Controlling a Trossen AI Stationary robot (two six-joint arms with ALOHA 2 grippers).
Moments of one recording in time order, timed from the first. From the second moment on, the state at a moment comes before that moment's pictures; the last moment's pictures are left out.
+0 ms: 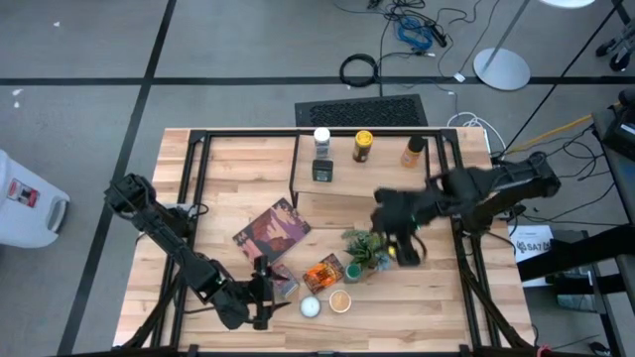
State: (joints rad) left arm -0.79 1.60 0.88 -0.02 -0.68 -0.48; right arm 0.29 1.39 1.57 -1.05 -0.06 0.17
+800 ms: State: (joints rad) left arm -0.68 1.60 0.89 0.13 -0.47 -0.30; right arm 0.83 1.40 1.05 -0.36 0.41 0.67
